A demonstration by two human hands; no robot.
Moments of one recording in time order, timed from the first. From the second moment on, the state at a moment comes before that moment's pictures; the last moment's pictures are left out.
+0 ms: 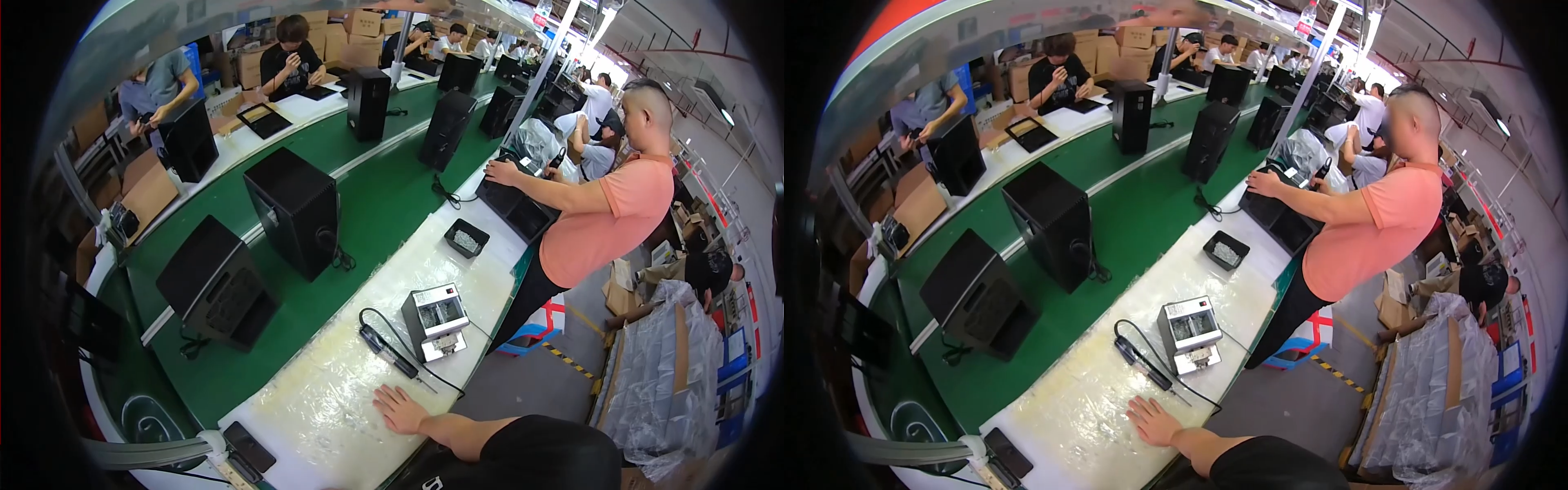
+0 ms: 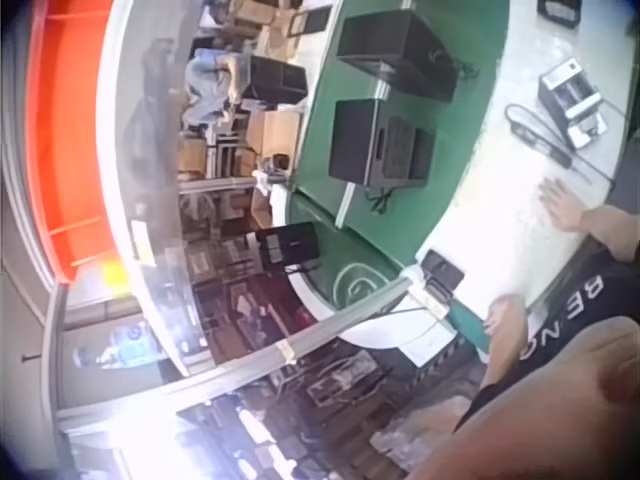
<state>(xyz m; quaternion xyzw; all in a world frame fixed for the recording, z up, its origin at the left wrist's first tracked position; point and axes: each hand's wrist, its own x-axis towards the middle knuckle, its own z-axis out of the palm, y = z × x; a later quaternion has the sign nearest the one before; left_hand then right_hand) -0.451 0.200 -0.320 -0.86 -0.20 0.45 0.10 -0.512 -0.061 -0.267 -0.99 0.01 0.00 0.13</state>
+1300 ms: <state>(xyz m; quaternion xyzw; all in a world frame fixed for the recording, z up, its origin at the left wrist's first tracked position) -0.489 0.263 -0.353 -0.79 -0.41 0.45 0.01 -0.512 -0.060 -0.281 -0.99 0.00 -0.05 0.14</state>
